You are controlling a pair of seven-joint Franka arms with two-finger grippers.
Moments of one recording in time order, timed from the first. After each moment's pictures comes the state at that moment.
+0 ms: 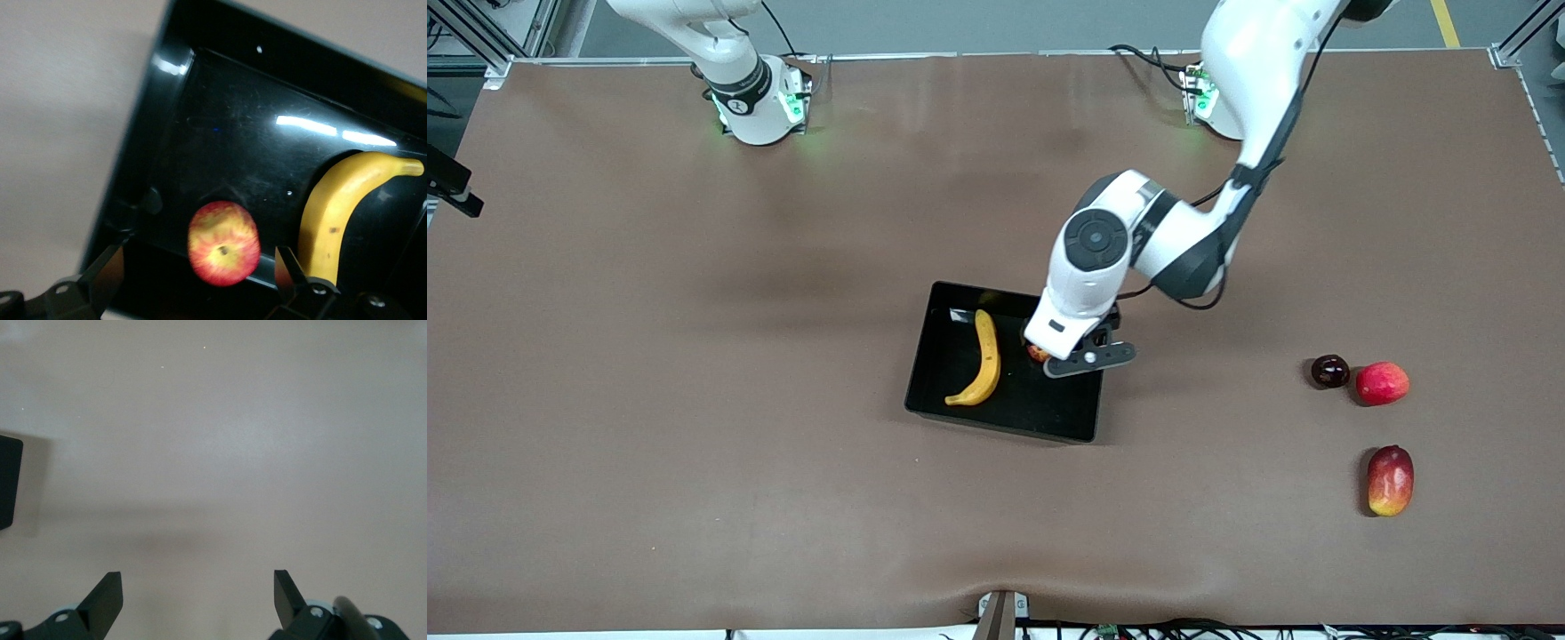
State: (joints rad) left arm -0.51 0.63 -0.17 -1.52 0.10 2.16 -0.91; right arm 0.04 -0.08 -0.18 -1.56 -0.02 1.55 -0.14
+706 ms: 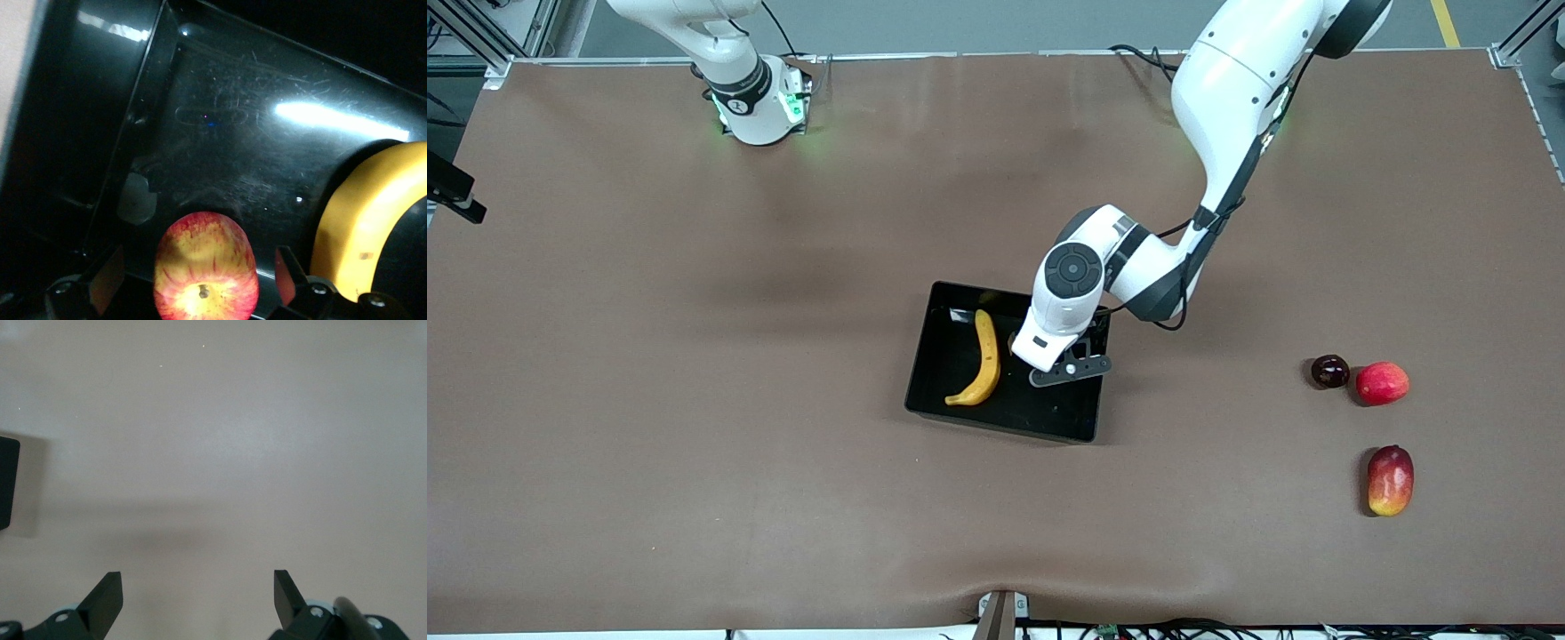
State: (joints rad) left arm -0.53 0.74 -0.17 -1.52 0.10 2.25 -0.92; right arm 0.04 -0.07 -0.18 -1.56 -0.02 1.55 -0.14
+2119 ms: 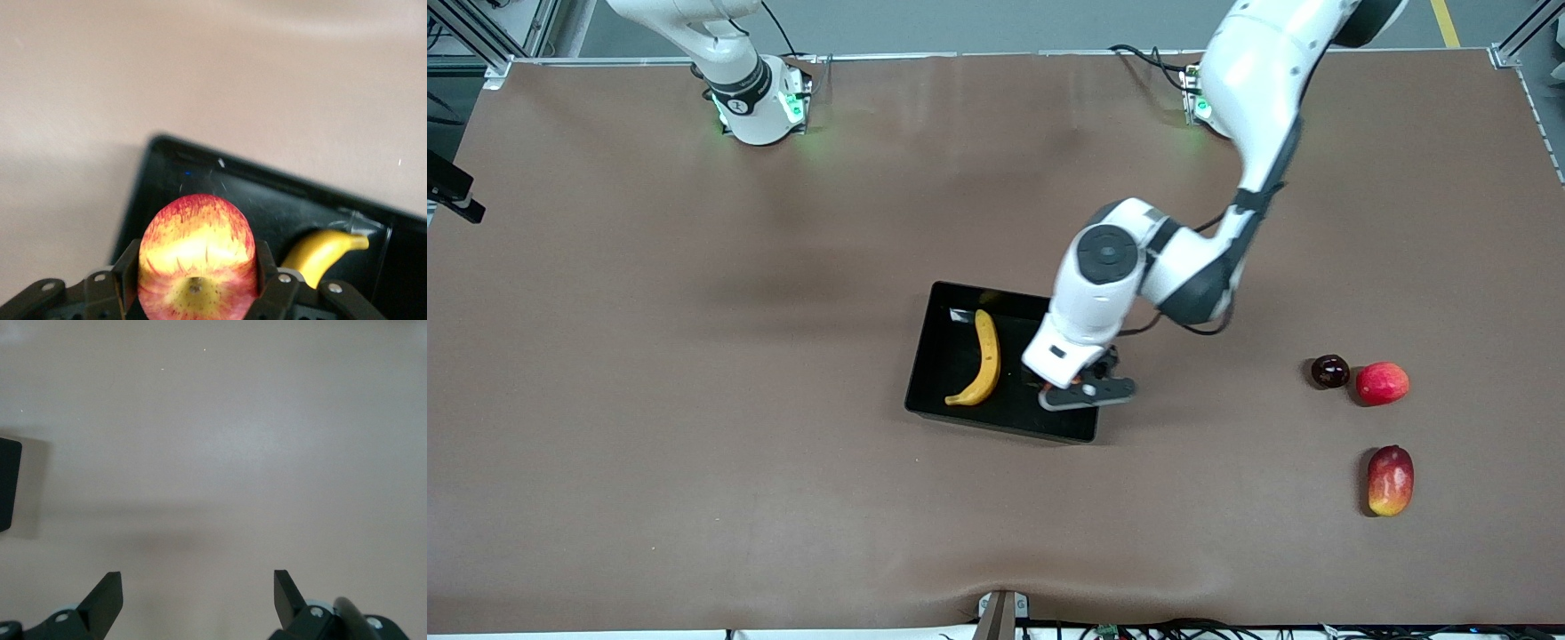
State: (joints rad) left arm -0.45 0.65 -0.14 -1.40 0.16 2.25 -0.78; right arm 0.05 -0.07 -0.18 -1.55 -0.02 1.56 -0.14
